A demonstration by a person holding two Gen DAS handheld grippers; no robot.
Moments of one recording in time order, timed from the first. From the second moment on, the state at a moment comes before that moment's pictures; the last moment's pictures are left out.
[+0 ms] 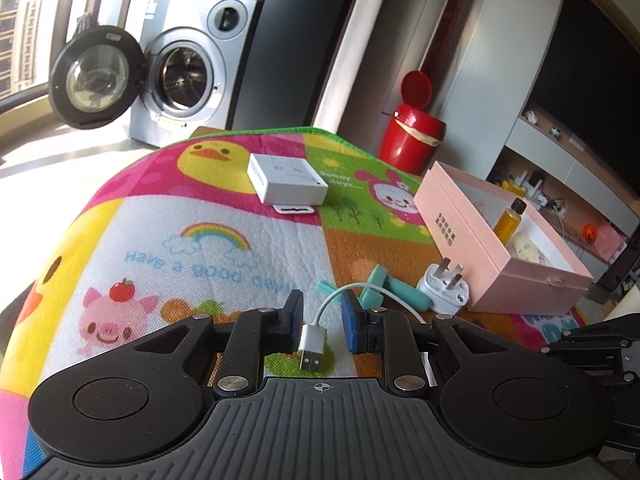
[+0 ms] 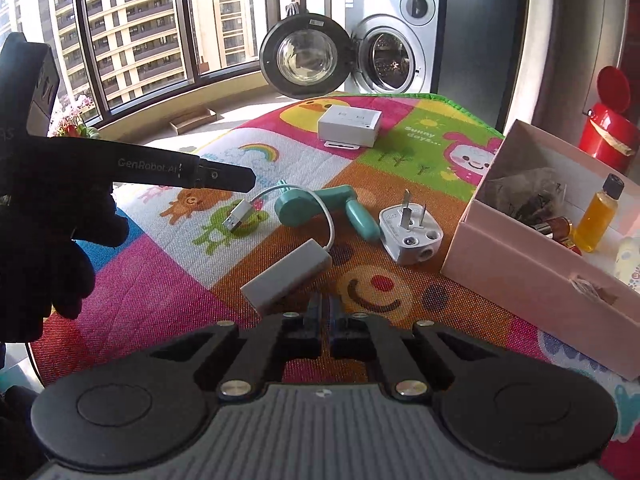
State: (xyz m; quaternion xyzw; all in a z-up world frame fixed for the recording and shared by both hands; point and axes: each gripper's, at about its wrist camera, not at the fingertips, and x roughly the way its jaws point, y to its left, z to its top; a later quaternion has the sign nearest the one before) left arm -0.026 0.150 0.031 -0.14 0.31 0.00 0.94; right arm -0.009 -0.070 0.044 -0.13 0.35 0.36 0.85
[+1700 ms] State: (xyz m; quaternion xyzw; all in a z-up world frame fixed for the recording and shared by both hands) left arm 0.031 0.097 0.019 0.00 0.39 -0.07 0.92; right arm -0.011 -0.126 0.018 -0.07 0.34 0.28 0.89
